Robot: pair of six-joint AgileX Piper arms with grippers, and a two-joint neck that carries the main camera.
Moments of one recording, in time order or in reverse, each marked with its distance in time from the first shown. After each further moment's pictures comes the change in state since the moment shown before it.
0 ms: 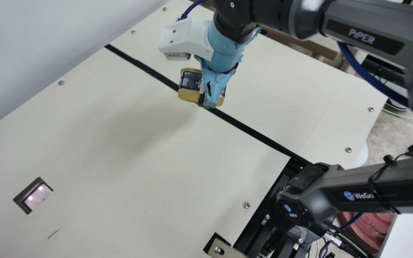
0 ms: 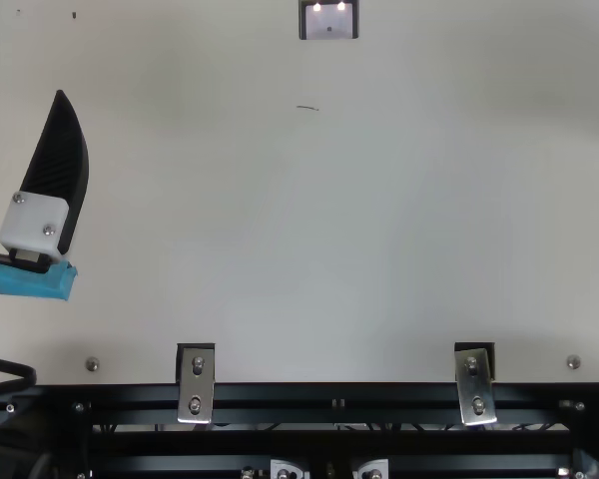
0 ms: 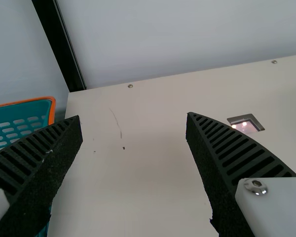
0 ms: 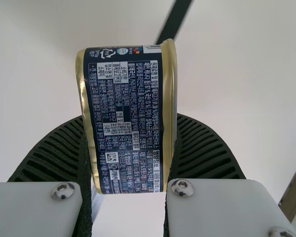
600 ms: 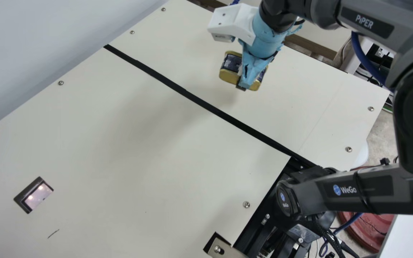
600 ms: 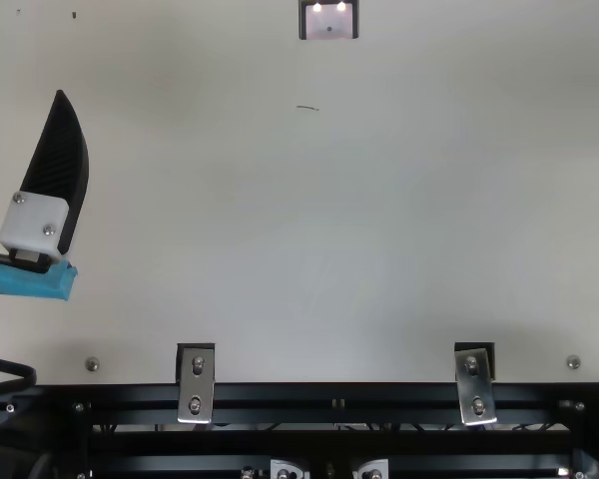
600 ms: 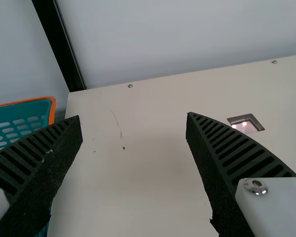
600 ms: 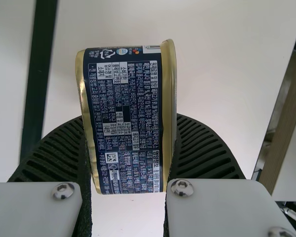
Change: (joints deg) left arm 0.0 0.0 0.0 0.0 0.0 0.0; right arm -19.4 2.7 1.9 -1.2 -6.6 -6.9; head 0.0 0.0
